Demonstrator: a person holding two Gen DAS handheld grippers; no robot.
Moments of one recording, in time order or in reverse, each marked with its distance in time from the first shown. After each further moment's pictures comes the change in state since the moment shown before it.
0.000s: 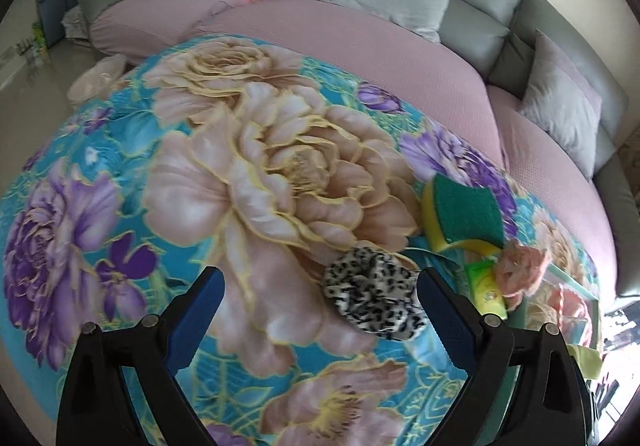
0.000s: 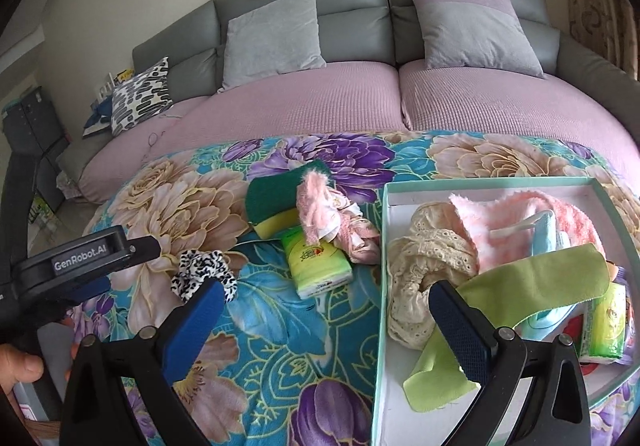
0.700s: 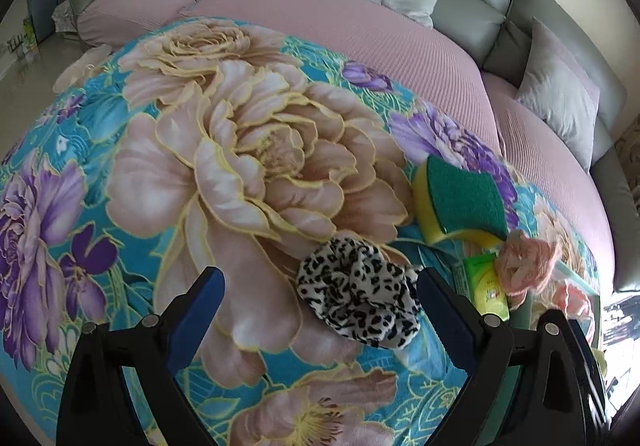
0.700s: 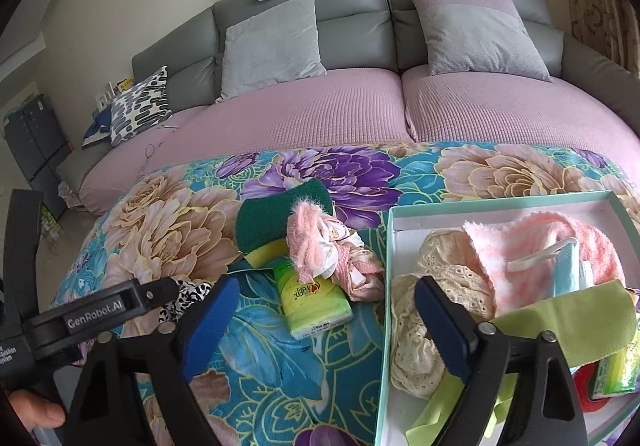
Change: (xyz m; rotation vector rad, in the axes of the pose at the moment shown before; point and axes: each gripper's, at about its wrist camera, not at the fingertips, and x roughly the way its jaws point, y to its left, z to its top) left arm 0.027 -0.011 -0.007 -0.002 0.049 -0.021; right arm 0.027 -0.005 0.018 0.011 -0.027 0.024
